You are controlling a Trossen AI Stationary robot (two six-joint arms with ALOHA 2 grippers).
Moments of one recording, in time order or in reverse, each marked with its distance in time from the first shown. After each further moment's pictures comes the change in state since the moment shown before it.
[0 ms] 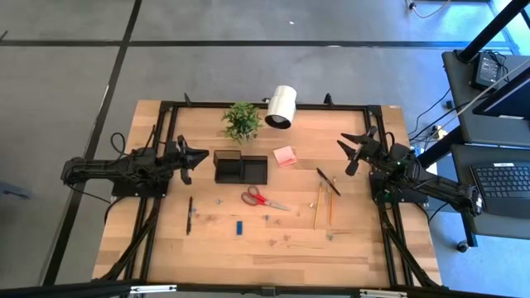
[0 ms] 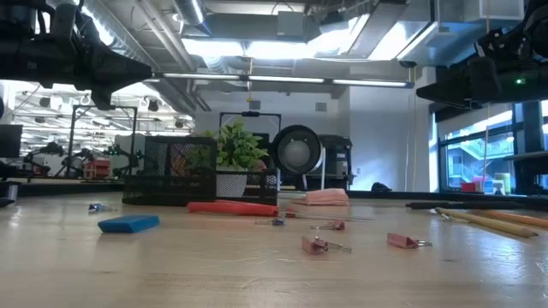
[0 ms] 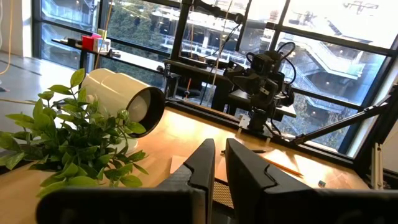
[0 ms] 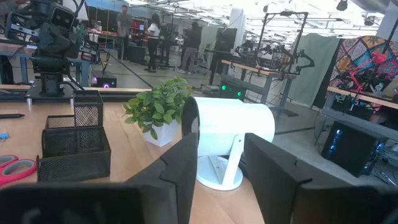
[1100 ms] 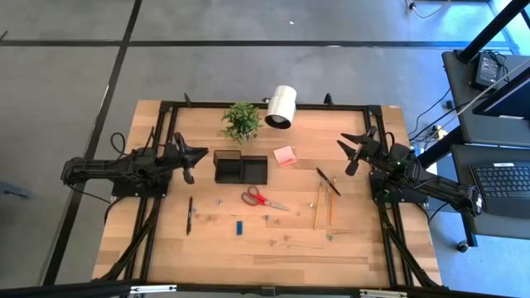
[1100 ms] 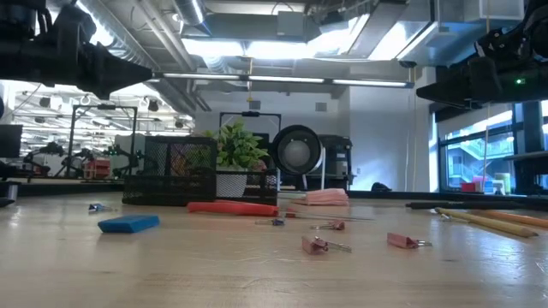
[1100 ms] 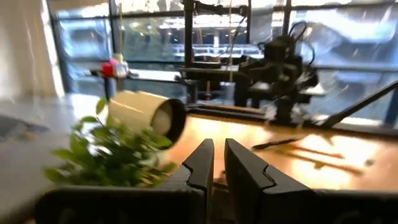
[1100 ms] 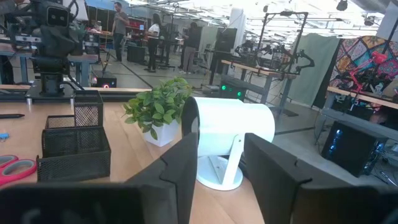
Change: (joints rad) left arm 0.000 0.000 0.000 0.000 -0.052 0.342; right arm 0.000 0.000 0.000 0.000 0.000 0.000
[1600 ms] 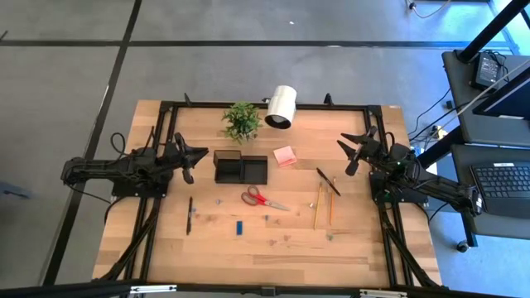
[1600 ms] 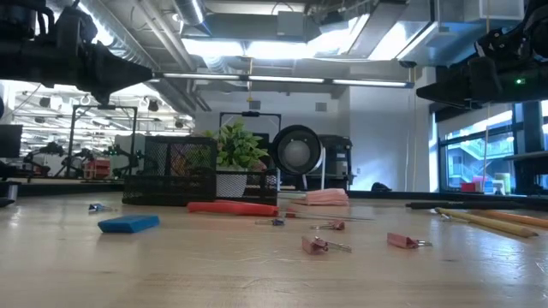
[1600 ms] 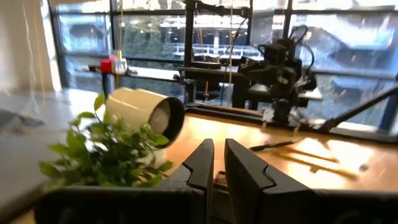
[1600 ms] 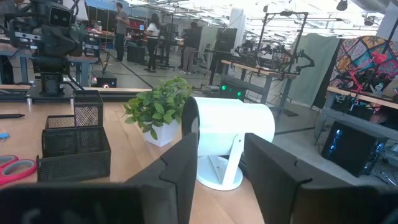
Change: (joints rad) left arm 0.002 0.000 0.000 0.000 -0.041 -0.212; right arm 0.000 0.000 0.000 0.000 0.000 0.000
